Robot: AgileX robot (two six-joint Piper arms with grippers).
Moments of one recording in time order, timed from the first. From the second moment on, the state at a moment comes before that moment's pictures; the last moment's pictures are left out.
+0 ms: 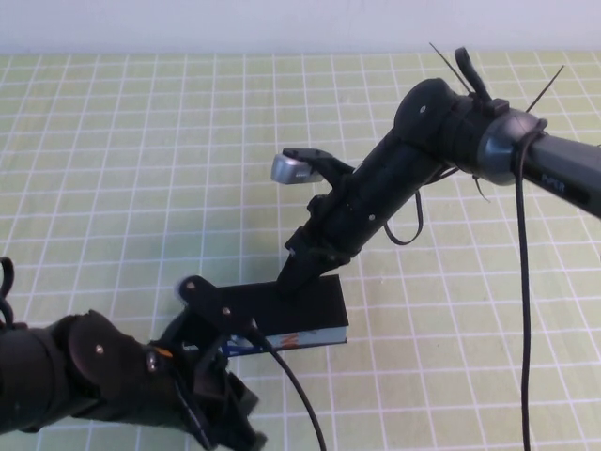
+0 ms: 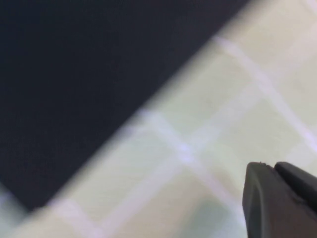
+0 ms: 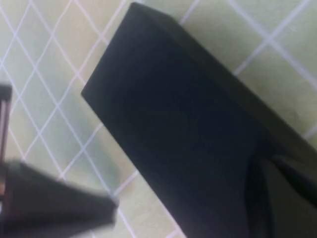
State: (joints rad) right arm 0.48 2.25 -1.82 0.79 1.21 -0.61; left arm -0.62 1.52 -0.58 -0.91 0.26 0.93
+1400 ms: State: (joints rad) right arm 0.41 1.10 -1.26 0.21 0.91 -0.31; left arm -0.63 0.45 -0.77 0.28 0.85 -0.14
